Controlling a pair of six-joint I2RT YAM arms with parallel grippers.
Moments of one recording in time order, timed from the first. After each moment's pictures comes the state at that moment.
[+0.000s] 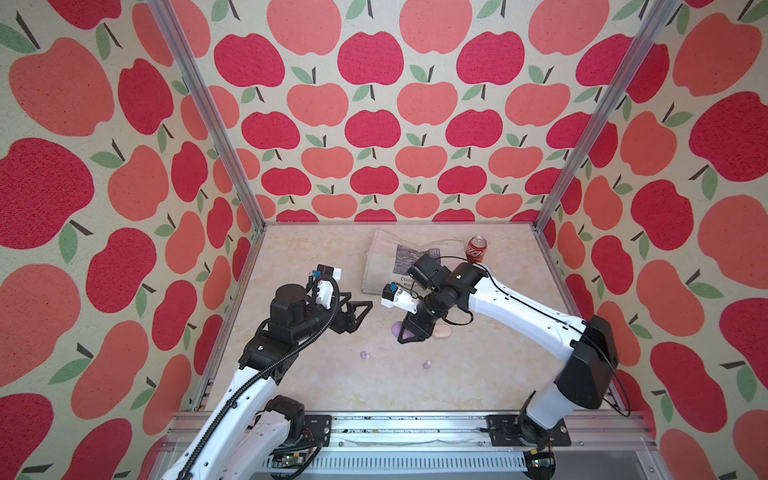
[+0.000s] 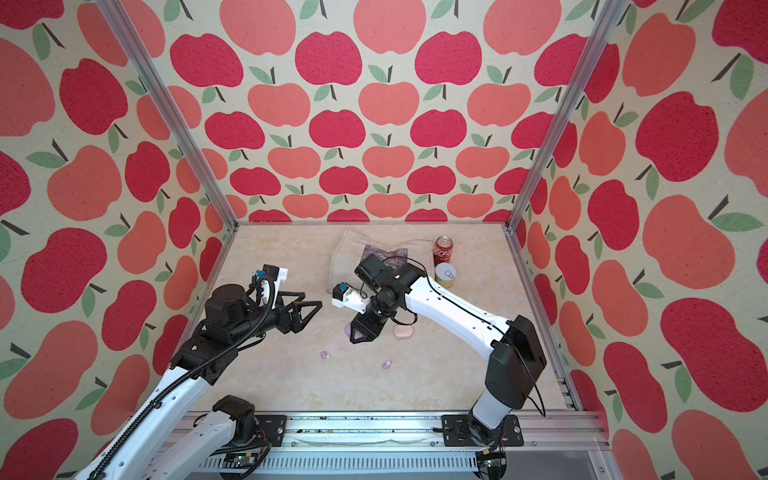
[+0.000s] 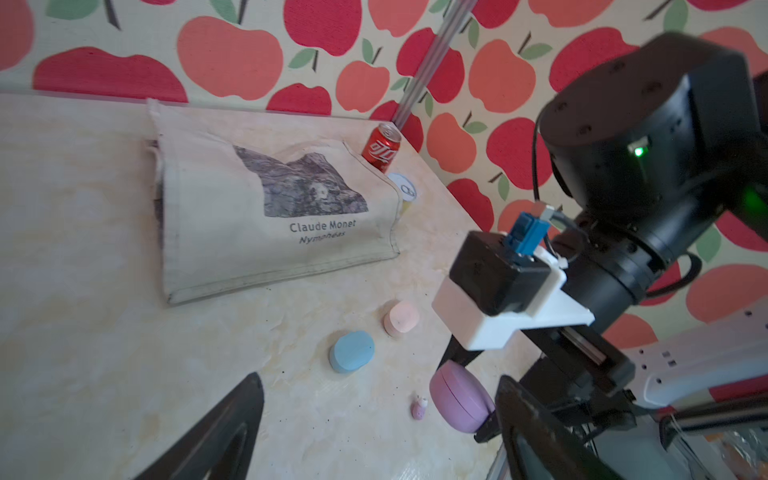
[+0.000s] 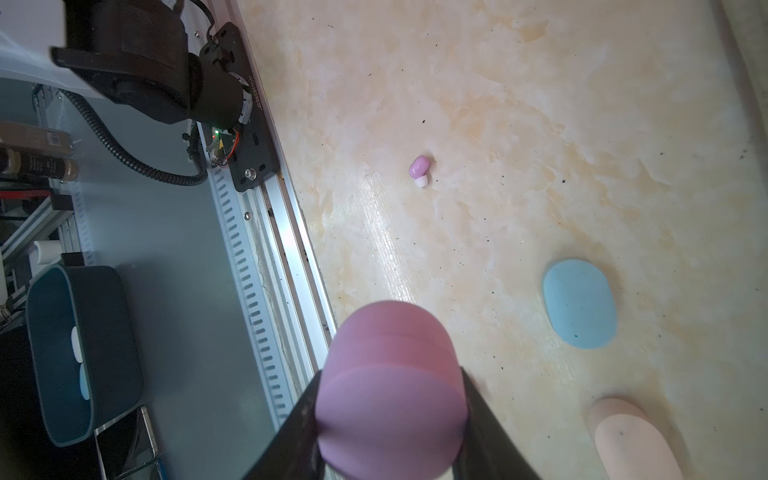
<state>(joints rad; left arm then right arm) -0.42 0.77 0.70 -0.30 0.56 -0.21 0.90 1.60 1.46 -1.08 -0.51 -0.26</state>
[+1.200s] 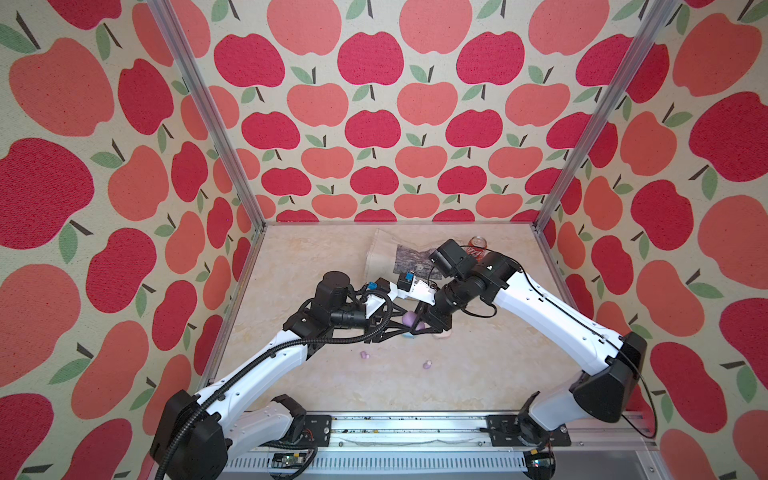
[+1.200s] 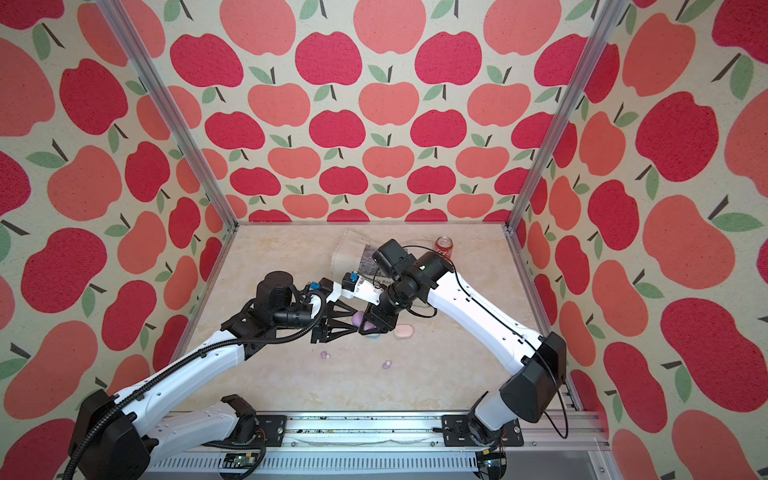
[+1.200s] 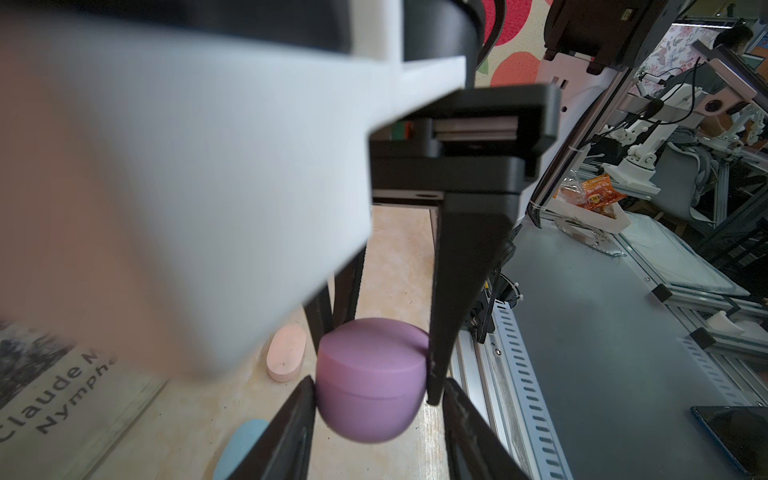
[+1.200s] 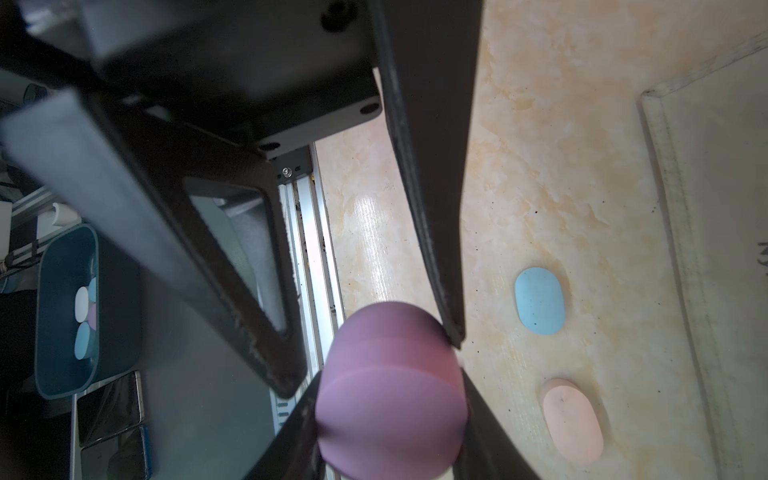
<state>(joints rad) -0.60 1.11 0.76 -0.03 0.93 0.12 0.86 1.52 1.55 -1.20 -0.56 -0.39</state>
